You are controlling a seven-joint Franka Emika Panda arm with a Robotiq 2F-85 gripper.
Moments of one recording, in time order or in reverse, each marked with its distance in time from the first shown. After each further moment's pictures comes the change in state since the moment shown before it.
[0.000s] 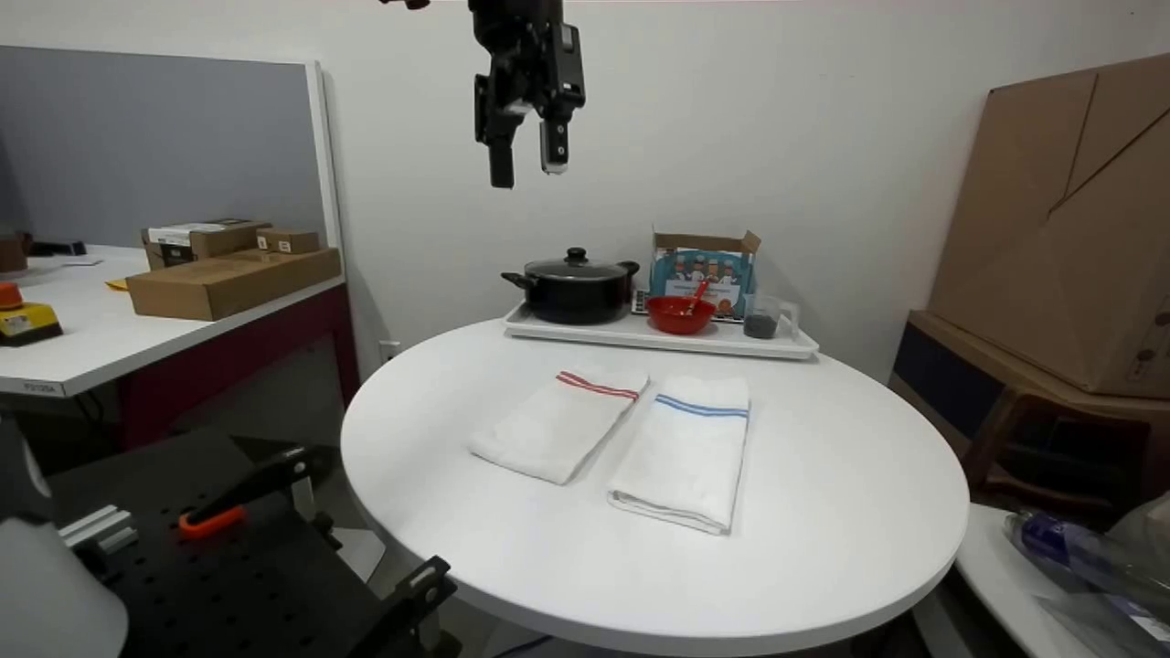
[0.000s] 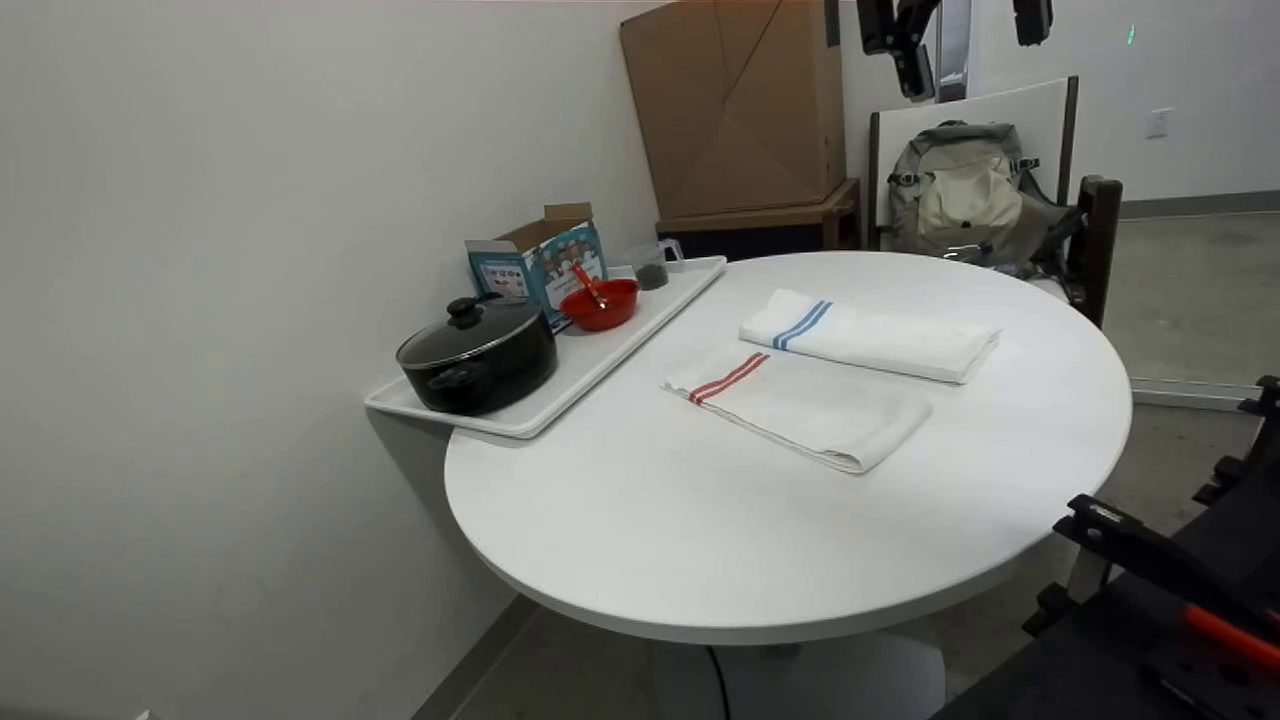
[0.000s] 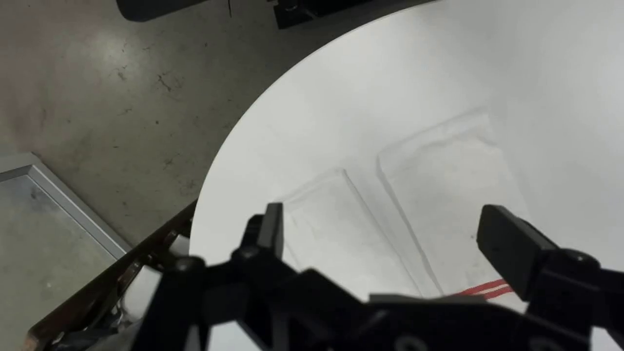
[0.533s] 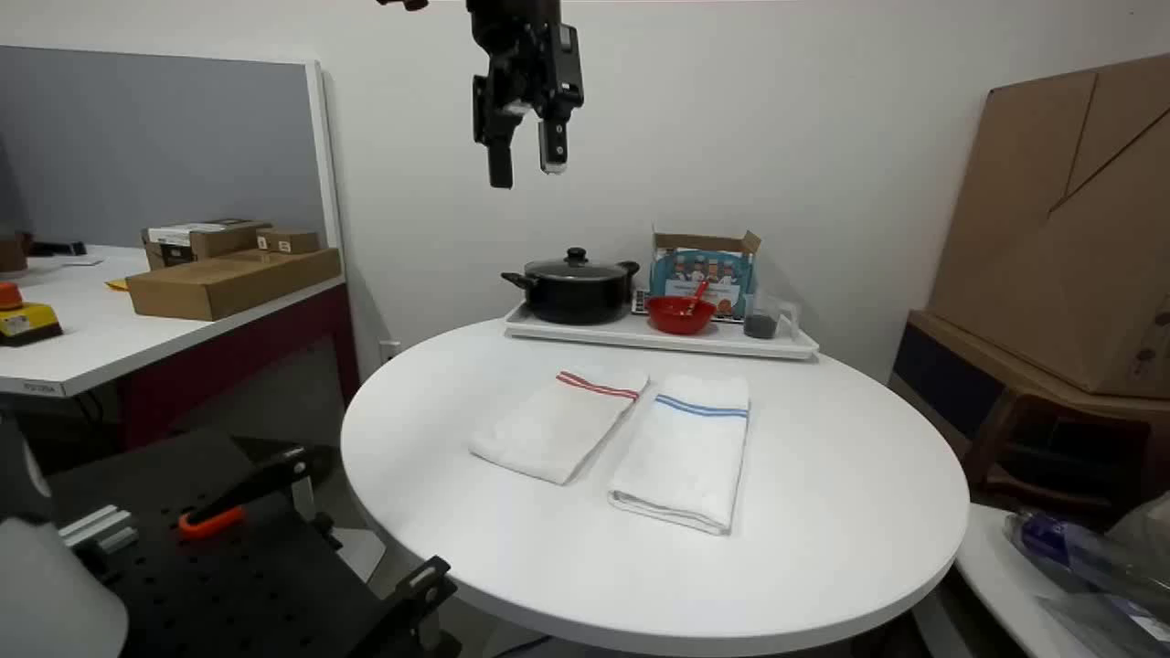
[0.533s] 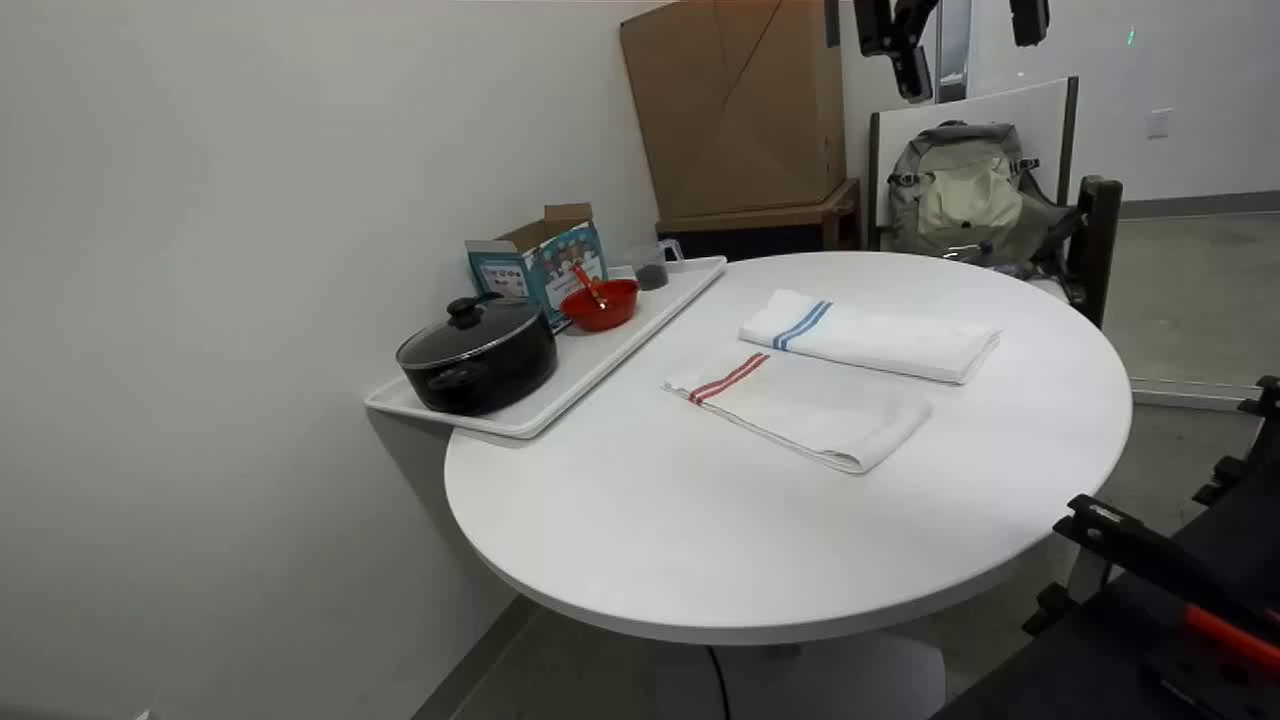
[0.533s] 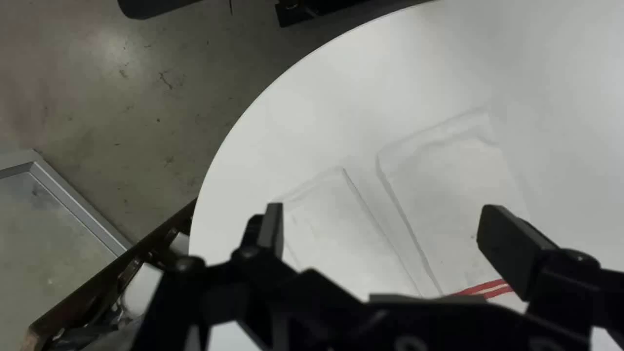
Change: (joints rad) arm -0.009 0.000 0.016 0.000 0.000 0.002 0.000
